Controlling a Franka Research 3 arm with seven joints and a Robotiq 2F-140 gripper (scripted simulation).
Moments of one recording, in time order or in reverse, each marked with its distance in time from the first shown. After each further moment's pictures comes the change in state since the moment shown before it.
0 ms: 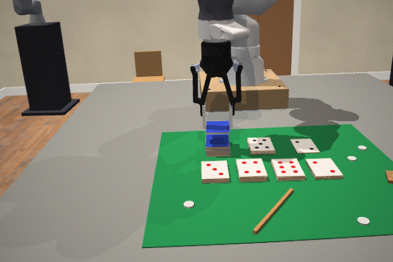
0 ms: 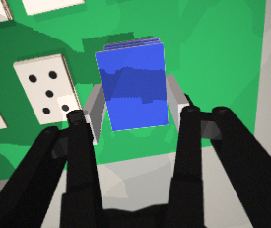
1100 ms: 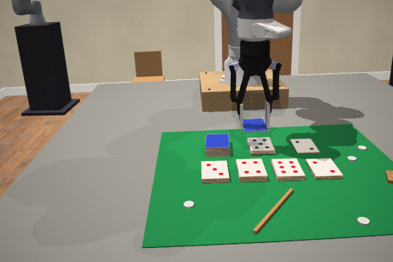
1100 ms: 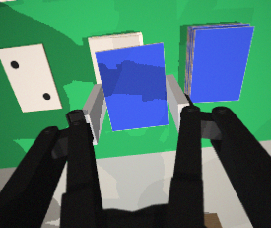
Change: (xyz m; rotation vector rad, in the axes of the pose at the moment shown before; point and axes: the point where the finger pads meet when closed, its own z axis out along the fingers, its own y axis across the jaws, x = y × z) arm -0.012 -0.099 0.001 0.001 -0.011 -0.074
